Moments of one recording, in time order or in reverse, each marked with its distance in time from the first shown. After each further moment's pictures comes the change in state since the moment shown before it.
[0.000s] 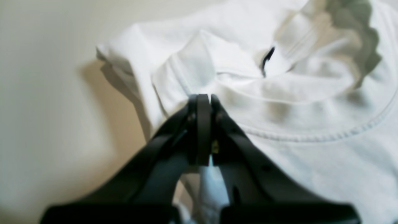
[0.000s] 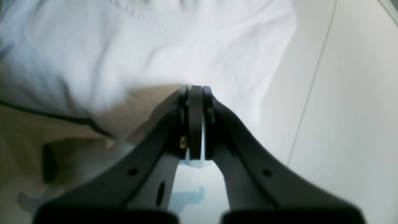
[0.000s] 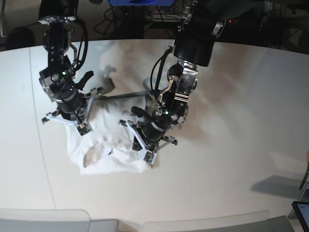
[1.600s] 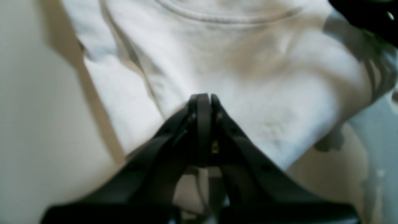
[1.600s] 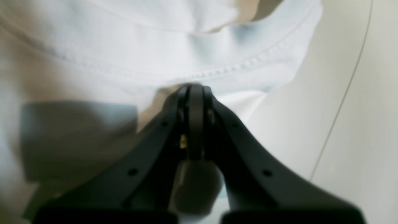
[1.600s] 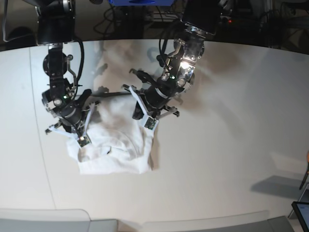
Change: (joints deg) left arm 14.8 -5.8 3.6 15.9 -1.1 -0.5 4.2; right arm 10.0 2.1 0.4 -17.5 0.1 -0.1 5.0
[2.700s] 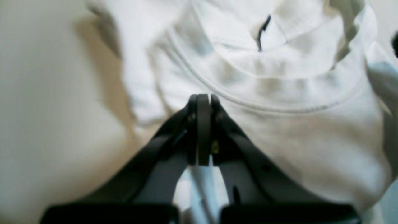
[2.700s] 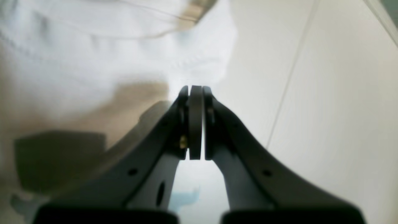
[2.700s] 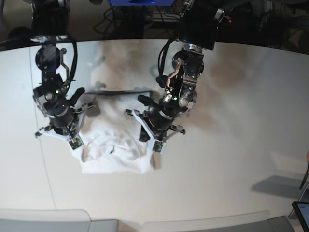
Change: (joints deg) left arm -5.6 3.3 -5.6 -0.4 0.7 0.7 1.2; right arm -4.2 2.1 0.1 11.4 -0.4 -0.5 -1.7
